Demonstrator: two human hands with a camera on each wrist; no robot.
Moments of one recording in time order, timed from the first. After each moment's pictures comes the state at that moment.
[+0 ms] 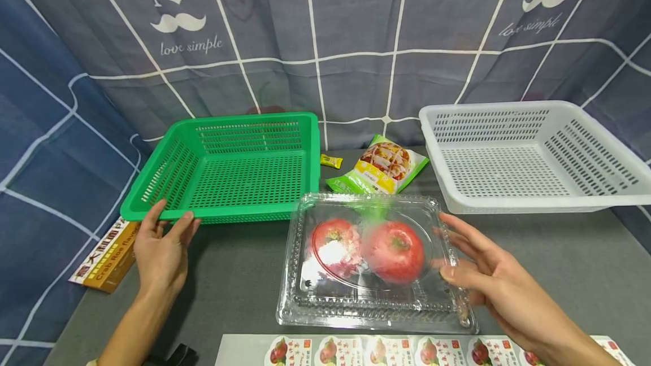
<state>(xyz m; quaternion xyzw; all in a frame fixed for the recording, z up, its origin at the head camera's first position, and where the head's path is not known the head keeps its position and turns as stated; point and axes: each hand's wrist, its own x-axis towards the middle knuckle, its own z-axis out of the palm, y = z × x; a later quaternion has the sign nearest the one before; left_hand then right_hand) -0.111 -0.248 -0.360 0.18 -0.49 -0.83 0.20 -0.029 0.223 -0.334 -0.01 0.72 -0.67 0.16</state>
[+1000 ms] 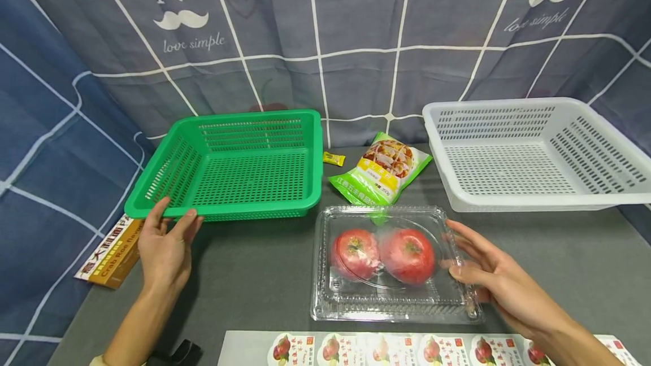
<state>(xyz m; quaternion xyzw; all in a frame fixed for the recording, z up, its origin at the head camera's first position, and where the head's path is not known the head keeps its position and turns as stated) -0.110 -0.247 -0.358 0.18 -0.51 -0.82 0.19 -0.041 0.248 -0.372 0.00 0.72 -0.67 0.20</state>
